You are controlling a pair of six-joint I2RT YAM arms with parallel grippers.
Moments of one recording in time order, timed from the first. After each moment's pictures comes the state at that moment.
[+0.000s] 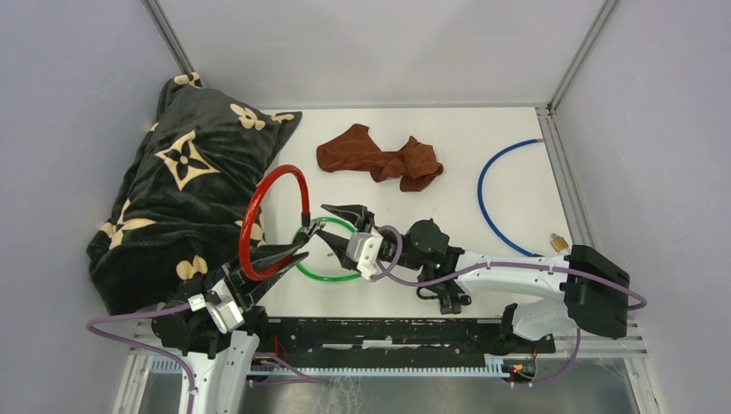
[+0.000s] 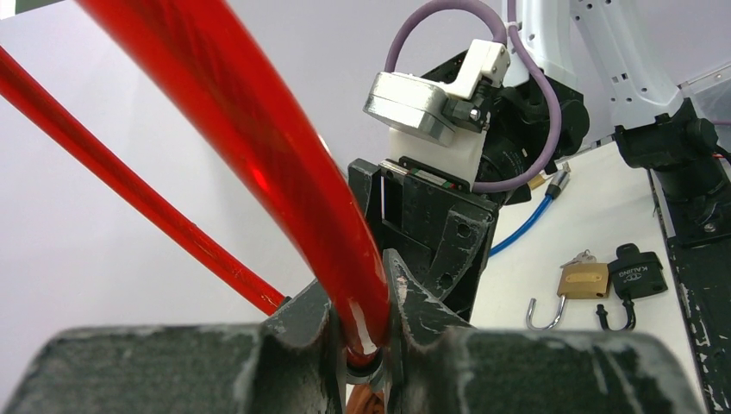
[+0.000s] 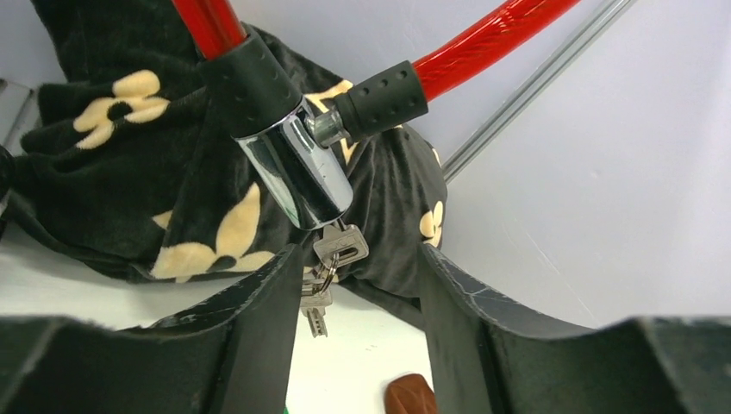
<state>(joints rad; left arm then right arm) -0.08 0.14 0.52 0.53 1.13 -0.07 1.20 1.37 0.78 0.88 -0.13 -0.65</state>
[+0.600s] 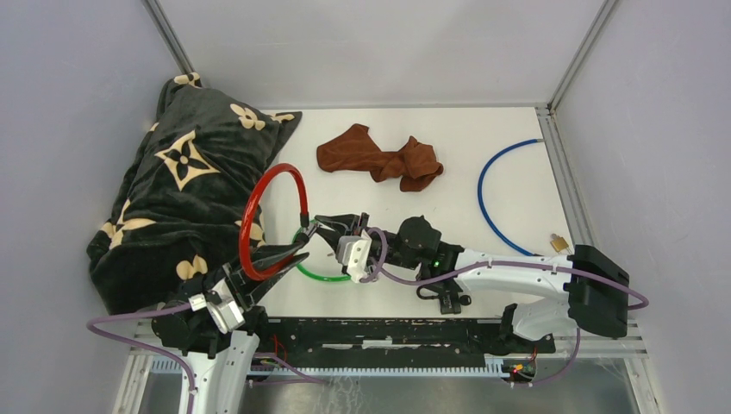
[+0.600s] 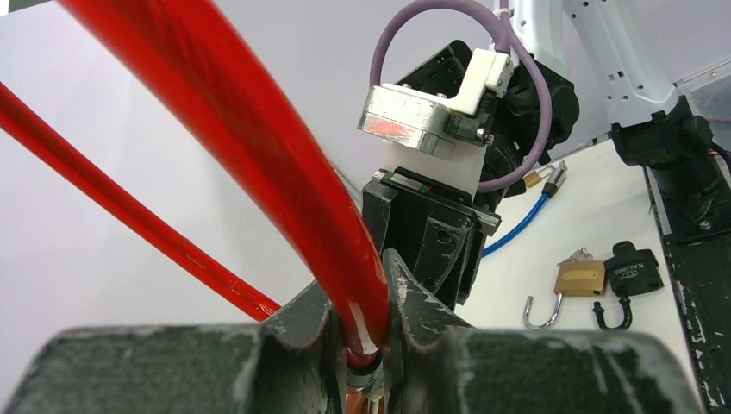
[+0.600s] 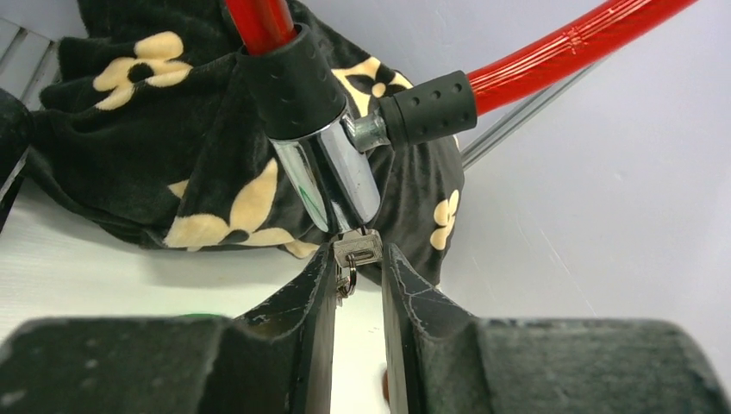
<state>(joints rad) -0.08 0.14 0.52 0.53 1.13 -0.07 1.21 1.38 0.85 0.71 -0.13 -0.71</state>
